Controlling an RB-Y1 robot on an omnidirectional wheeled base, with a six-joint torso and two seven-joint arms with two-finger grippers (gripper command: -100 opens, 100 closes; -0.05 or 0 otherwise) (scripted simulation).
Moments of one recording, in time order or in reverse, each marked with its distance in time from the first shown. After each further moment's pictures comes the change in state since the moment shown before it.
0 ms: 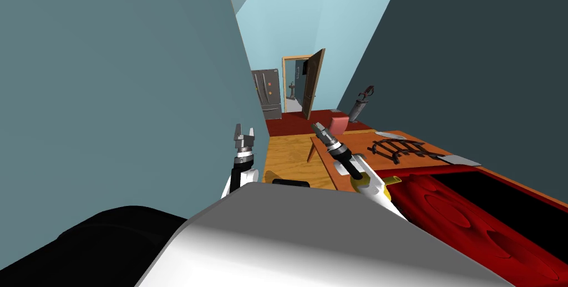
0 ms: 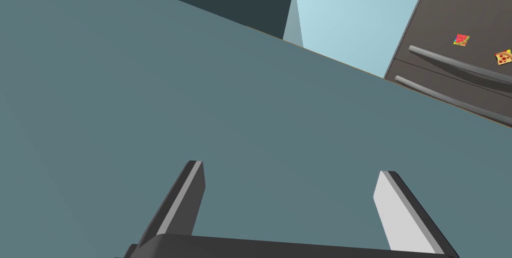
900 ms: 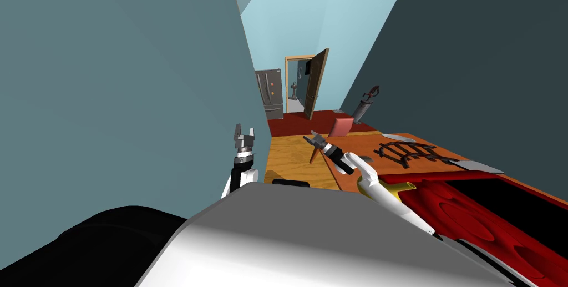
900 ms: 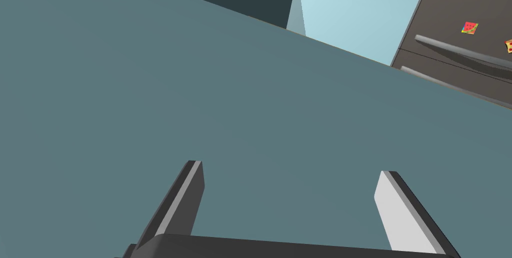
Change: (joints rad) left arm 0.000 0.000 0.000 0.000 0.000 0.000 0.000; right arm -0.112 -0.168 0.153 0.207 0.223 0.073 0.091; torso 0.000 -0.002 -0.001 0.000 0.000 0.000
